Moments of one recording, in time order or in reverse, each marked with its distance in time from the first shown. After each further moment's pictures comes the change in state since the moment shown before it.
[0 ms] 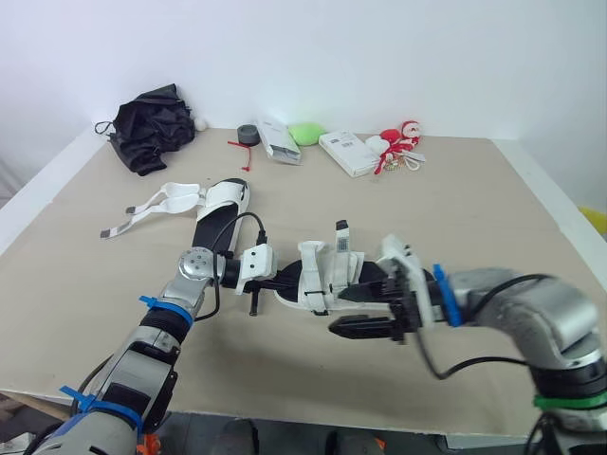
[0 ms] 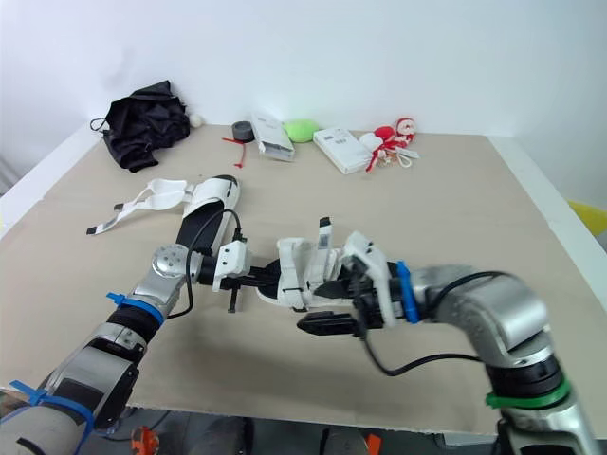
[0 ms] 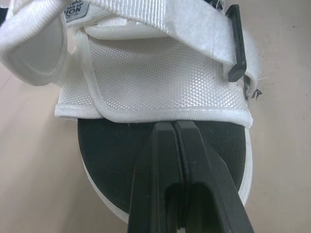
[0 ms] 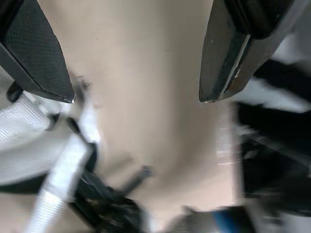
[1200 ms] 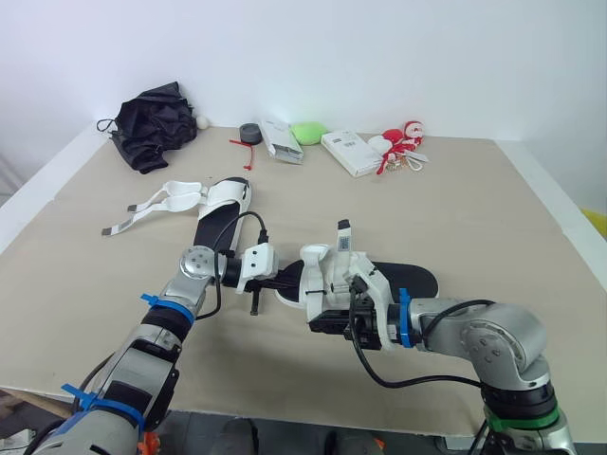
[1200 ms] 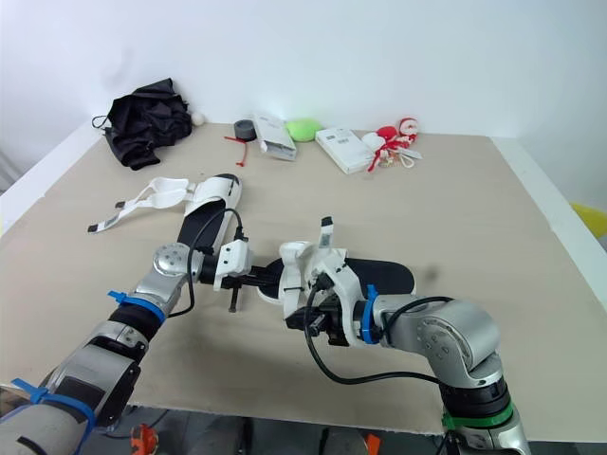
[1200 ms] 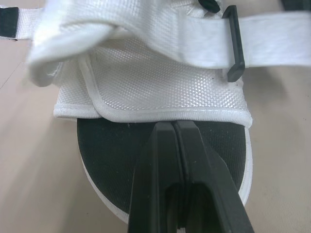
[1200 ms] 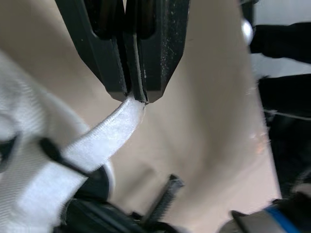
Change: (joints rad) left arm -0.012 -0.004 0.000 0.014 0.001 0.000 -0.009; right arm 0.024 0.133 -0.083 0.000 0.152 0.210 -0.161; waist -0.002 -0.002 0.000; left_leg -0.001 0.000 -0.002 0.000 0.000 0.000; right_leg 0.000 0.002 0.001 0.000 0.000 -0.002
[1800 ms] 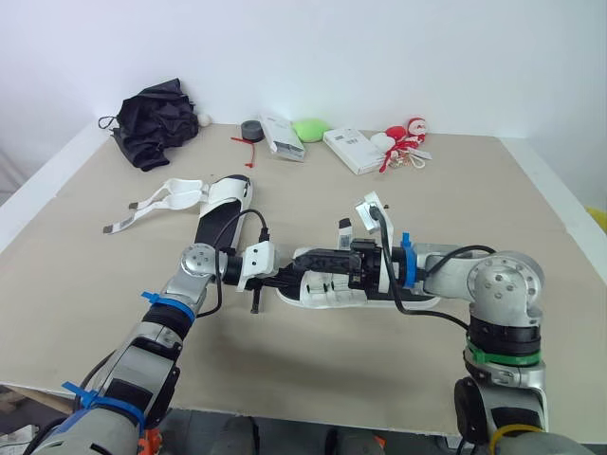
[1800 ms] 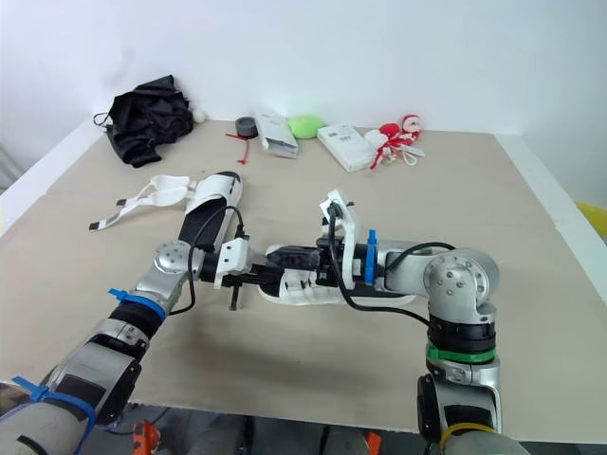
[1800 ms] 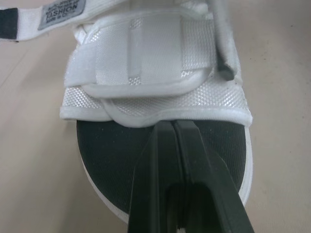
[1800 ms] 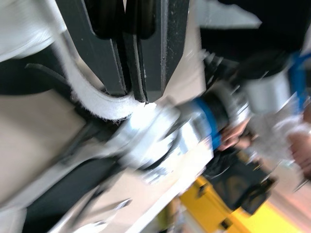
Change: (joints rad) left arm -0.011 -0.003 0.000 0.001 0.001 -0.002 0.002; right arm -0.373 0.134 -0.166 0.487 0.092 -0.031 -0.140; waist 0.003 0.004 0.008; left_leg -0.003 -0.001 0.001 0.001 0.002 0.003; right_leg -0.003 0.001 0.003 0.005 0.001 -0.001
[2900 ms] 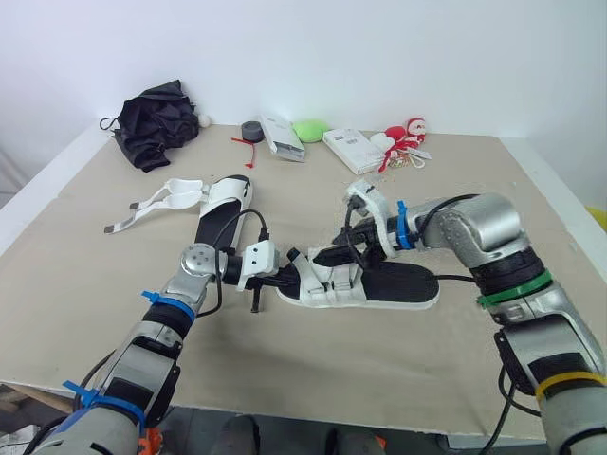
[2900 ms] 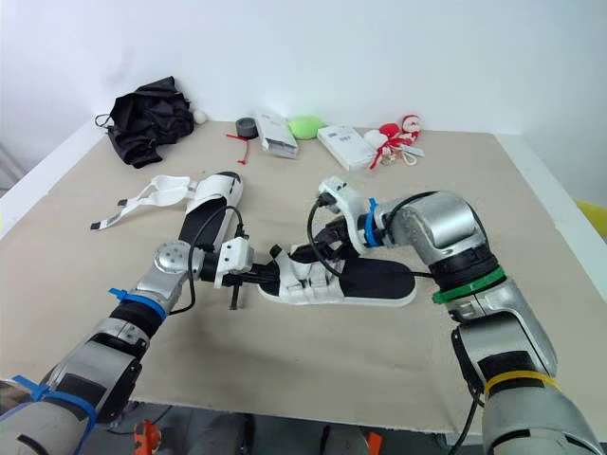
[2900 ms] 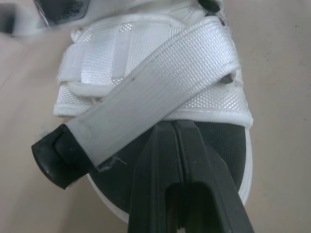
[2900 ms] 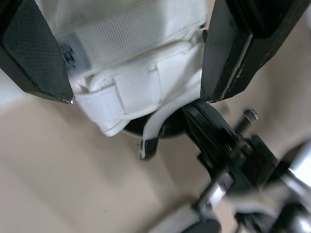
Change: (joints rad) left arm -0.007 -0.001 0.000 0.017 0.002 -0.002 0.001; right arm -0.265 -0.310 0.542 0.224 -0.351 -0.256 0.476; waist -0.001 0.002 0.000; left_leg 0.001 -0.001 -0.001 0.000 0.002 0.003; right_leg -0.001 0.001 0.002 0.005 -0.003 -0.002
